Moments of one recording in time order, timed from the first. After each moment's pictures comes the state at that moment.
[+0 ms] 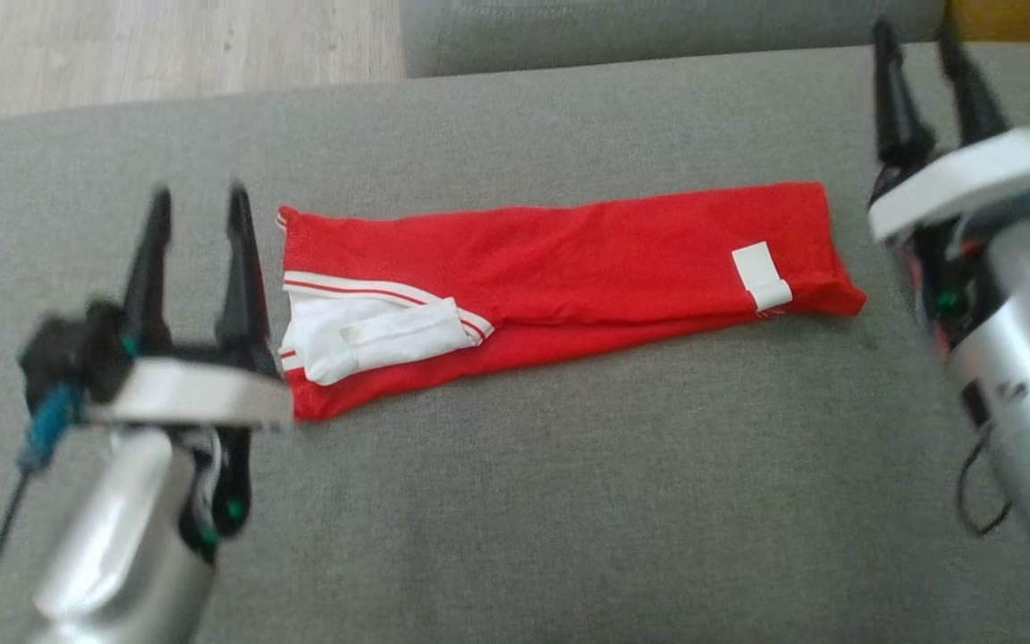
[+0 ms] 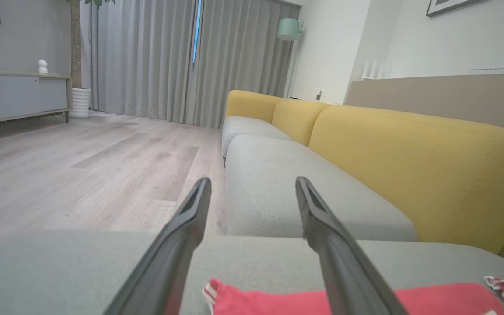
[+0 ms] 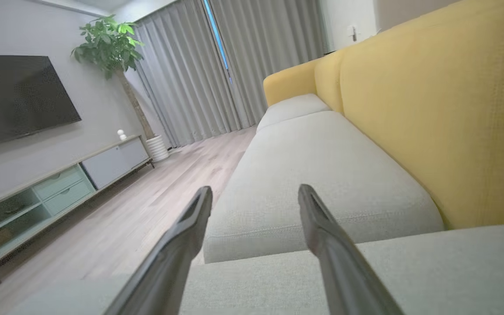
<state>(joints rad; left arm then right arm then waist) -0.42 0.34 -0.44 0.24 -0.67 0.13 -0.26 -0.83 -0.32 0.47 0.80 0.80 0.13 -0.25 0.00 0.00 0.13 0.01</state>
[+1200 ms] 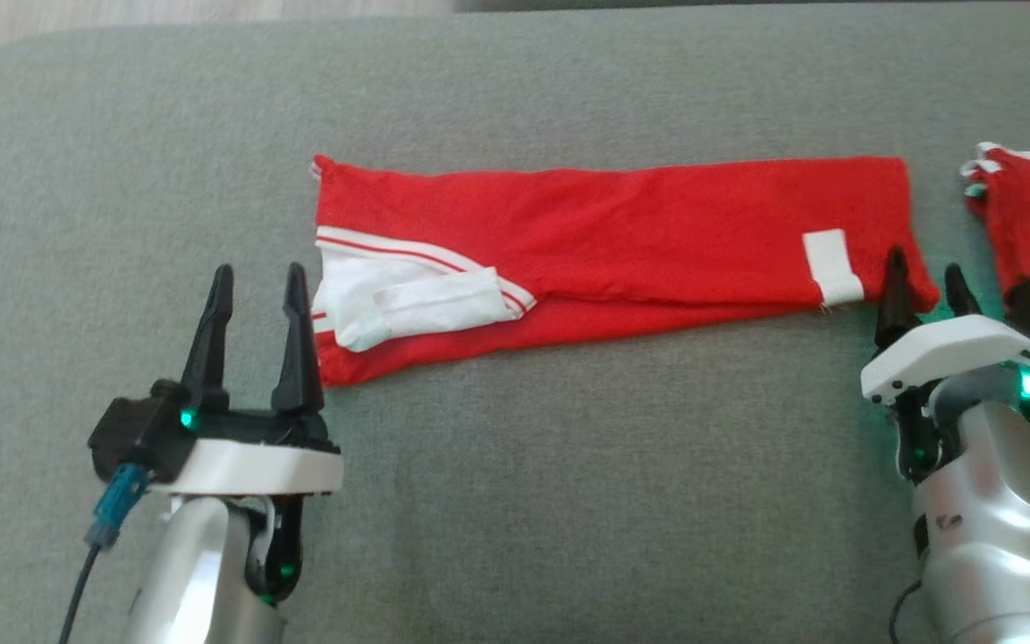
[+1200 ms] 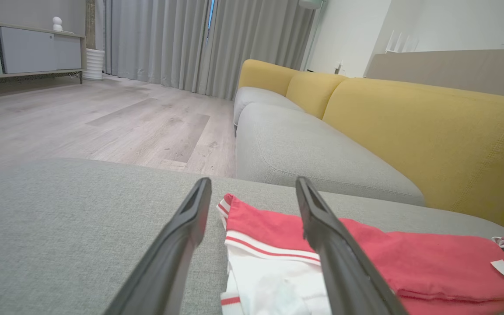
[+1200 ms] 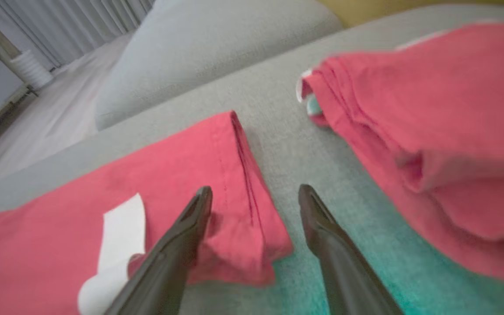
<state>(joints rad) -0.24 0.05 -0.12 0.26 -0.31 -0.12 -0.26 -0.55 -0.06 -0.25 0.87 0.19 0.13 -0.14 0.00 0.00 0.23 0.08</state>
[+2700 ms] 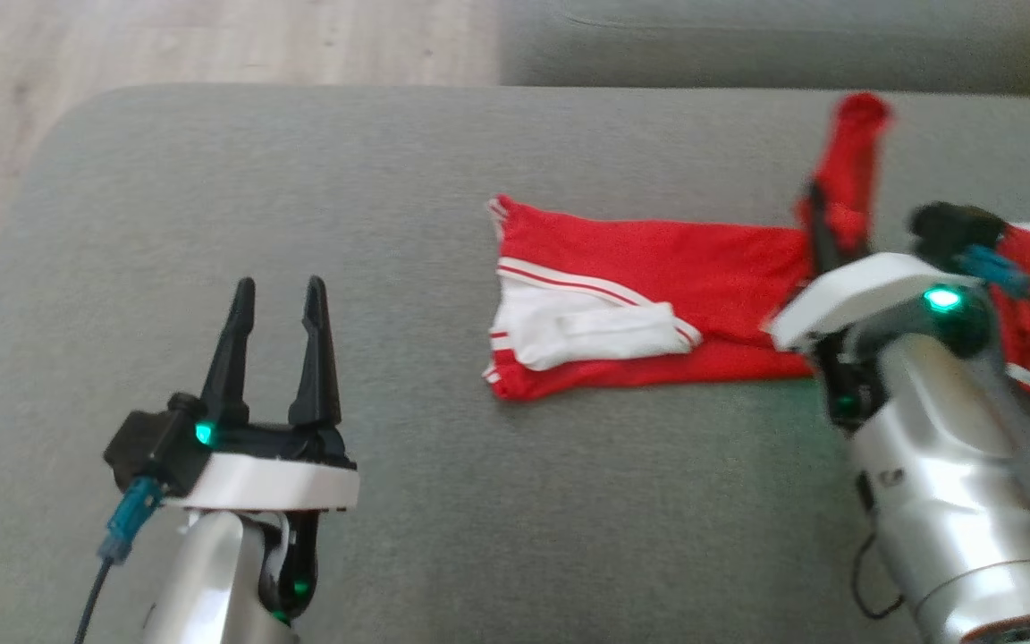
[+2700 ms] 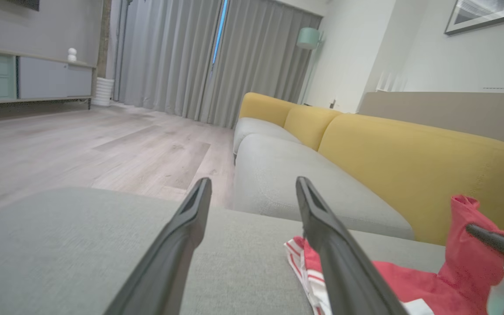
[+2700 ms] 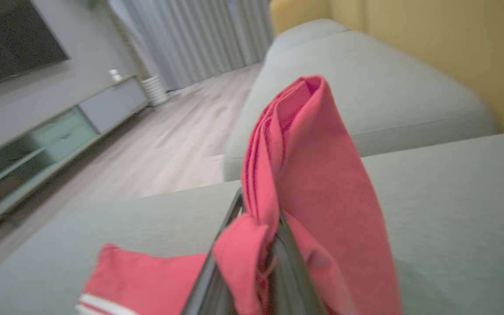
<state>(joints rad) -0.22 0.04 -0.16 0.25 -0.34 -0.12 -0.26 -0.67 -0.07 0.08 0.93 0.36 0.13 -0.19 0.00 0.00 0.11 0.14</state>
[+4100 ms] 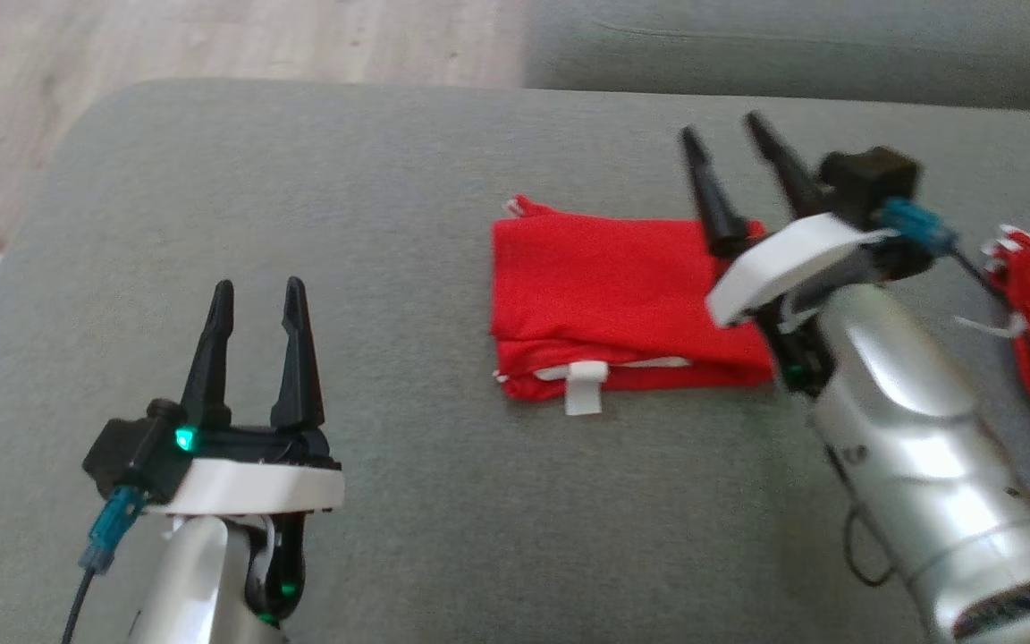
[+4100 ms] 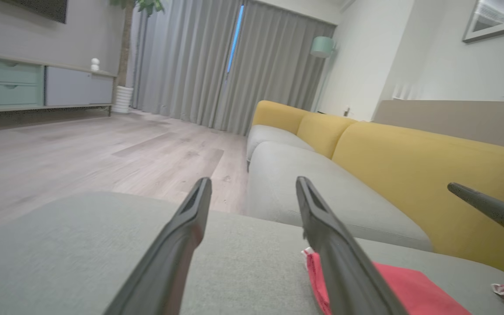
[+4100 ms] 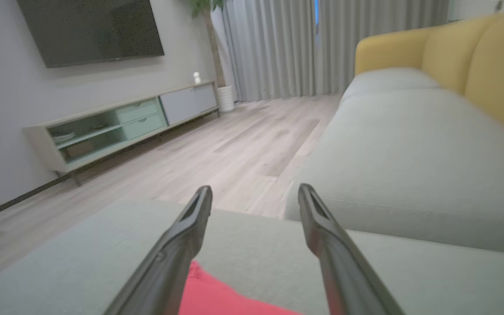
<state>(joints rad) -0.20 0.04 -0.12 0.22 -0.34 -0.12 -0.26 -0.76 -0.08 0.43 0.87 0.44 0.13 -0.25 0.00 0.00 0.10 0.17</state>
